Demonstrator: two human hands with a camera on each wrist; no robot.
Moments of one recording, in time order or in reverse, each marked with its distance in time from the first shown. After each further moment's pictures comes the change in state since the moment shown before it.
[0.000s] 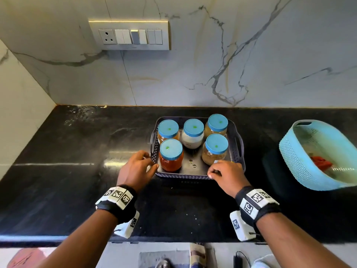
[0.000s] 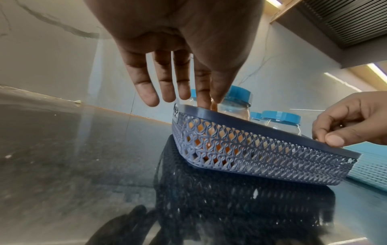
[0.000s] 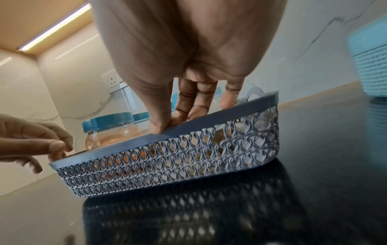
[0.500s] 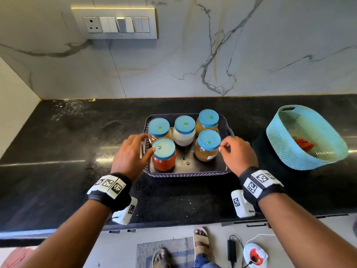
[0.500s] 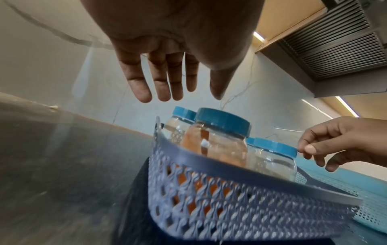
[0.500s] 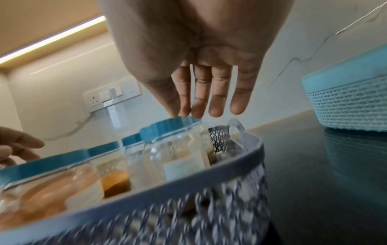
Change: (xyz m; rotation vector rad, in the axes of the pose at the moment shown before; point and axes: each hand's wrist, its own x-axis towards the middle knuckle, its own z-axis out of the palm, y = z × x) left_hand 0.001 0.022 -0.021 -0.120 0.039 0.010; right_hand -0.018 0.008 -0.043 0.008 0.282 0.198
